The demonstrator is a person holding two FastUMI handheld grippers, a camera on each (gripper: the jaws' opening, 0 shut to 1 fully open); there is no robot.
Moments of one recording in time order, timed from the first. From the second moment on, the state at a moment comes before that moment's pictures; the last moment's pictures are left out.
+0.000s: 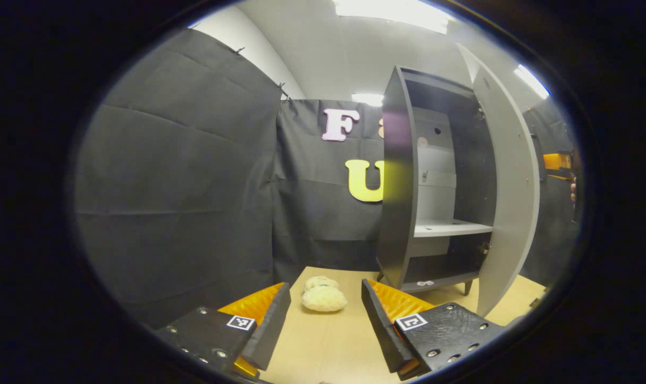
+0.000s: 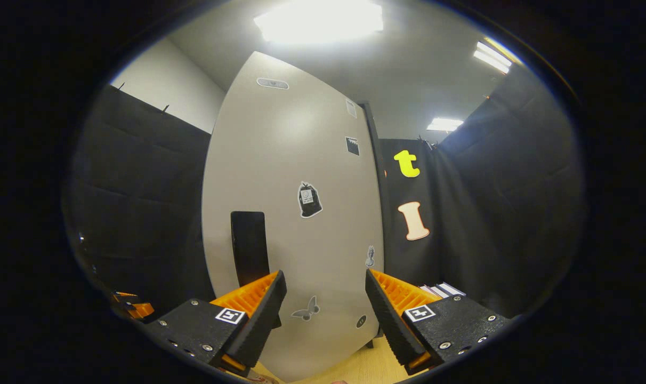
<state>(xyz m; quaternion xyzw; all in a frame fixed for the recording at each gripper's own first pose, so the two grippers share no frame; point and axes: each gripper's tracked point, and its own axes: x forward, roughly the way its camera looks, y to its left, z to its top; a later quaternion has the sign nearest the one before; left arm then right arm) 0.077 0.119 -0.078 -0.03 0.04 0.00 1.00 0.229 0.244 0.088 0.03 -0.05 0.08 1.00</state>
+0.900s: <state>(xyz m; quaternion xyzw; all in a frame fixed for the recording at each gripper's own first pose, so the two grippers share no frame) 0.055 0.171 -0.080 -0.03 0.04 0.04 1.00 0.273 0.306 0.055 0.04 -0.02 0.13 0.99</state>
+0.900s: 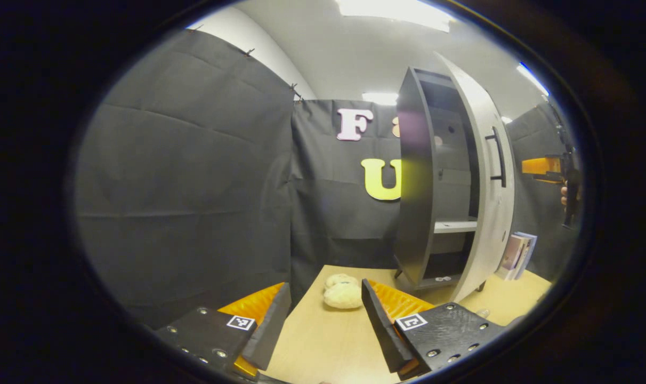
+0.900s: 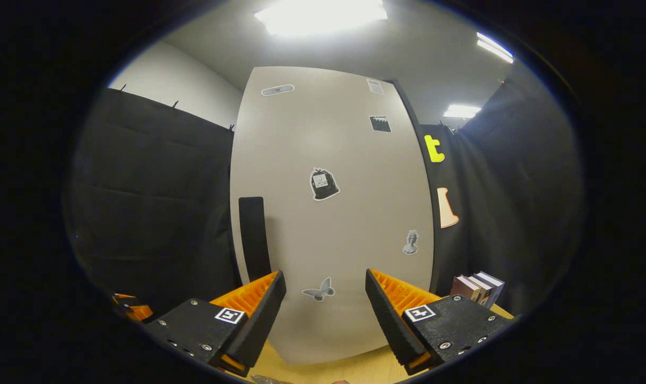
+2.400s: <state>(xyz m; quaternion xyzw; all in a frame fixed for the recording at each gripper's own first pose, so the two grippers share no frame) 0.061 -0.030 -0.008 -0.02 0.00 -0.06 1.00 0.203 0.126 0.041 0.00 -0.02 0.04 1.00</state>
